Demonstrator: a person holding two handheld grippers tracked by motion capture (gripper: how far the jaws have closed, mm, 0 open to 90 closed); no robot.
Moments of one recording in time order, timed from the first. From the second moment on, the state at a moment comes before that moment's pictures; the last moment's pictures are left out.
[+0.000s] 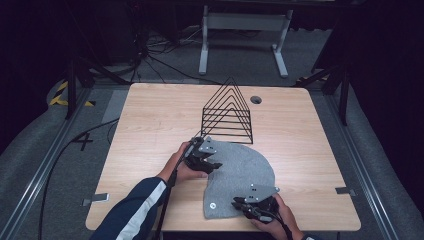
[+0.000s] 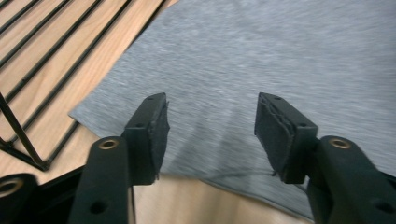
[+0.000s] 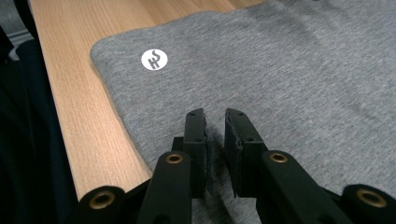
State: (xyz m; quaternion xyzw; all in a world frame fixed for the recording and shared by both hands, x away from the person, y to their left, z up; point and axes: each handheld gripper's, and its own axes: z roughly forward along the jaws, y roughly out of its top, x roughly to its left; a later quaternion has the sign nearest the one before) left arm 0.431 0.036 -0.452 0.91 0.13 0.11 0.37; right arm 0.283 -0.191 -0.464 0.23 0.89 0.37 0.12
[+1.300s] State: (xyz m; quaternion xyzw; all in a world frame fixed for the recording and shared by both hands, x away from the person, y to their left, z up) left arm 0.387 0.090 -0.451 0.90 0.23 0.07 0.37; right arm 0.350 -0.244 -0.453 0.35 0.86 0.33 0.16
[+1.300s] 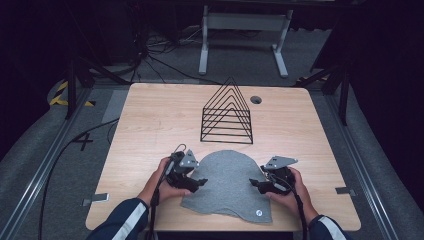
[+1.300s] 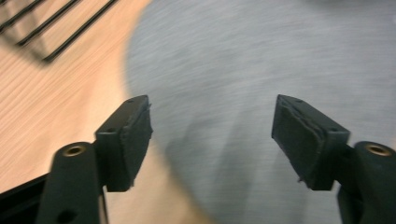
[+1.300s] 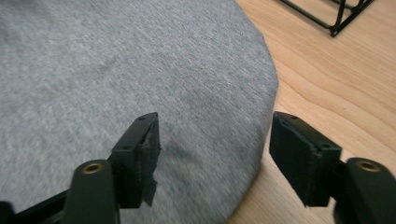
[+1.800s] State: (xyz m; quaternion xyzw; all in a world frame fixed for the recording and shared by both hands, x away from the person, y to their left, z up) left arm 0.401 0.077 -0.463 0.91 0.24 0.07 0.34; right arm 0.366 -0.235 -0.457 0.38 0.86 0.31 0.14
